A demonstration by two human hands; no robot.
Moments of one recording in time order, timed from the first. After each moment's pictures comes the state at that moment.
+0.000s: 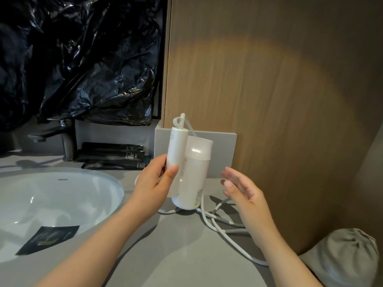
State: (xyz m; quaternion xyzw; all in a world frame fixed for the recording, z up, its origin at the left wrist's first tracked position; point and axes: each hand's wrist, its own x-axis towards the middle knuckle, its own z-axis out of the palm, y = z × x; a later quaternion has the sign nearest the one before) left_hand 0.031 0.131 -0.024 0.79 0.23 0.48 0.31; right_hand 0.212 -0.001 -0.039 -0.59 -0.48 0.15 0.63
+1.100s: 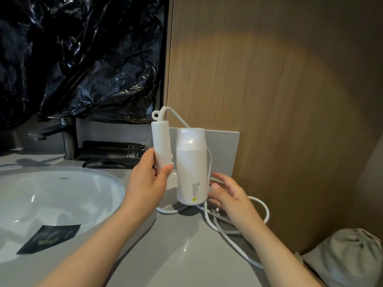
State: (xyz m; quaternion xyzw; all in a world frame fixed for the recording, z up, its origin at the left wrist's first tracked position) left_hand 0.027 0.127 -0.017 0.73 0.29 0.53 0.32; right_hand 0.202 0.025 -0.042 -0.62 -0.46 0.27 0.58
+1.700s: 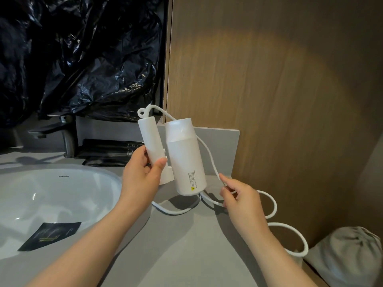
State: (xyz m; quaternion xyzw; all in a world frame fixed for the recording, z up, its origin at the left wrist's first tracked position) left_hand 0.027 0.134 -0.019 0.66 0.31 0.56 0.39; right_hand 0.208 0.017 -0.051 -0.73 -0.47 0.02 0.50
